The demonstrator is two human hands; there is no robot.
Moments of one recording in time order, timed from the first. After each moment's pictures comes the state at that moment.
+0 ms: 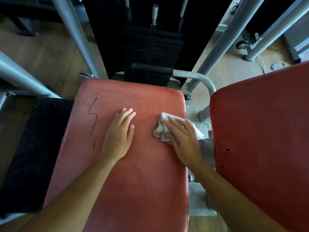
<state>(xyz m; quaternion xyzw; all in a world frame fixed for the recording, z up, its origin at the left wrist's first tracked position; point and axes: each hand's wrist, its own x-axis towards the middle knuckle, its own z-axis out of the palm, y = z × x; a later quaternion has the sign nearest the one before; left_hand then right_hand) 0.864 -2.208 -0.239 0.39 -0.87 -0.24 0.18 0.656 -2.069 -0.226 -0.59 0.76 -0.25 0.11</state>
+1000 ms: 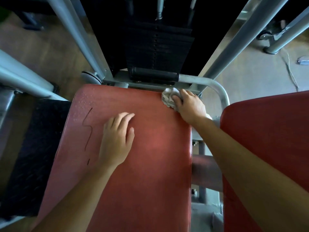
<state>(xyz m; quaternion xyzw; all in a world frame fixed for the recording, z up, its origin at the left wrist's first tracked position) 0.838 -2.236 -0.230 0.45 -0.87 -0.16 0.14 0.558 -2.215 -0.226 -0.48 0.84 -0.13 0.20</state>
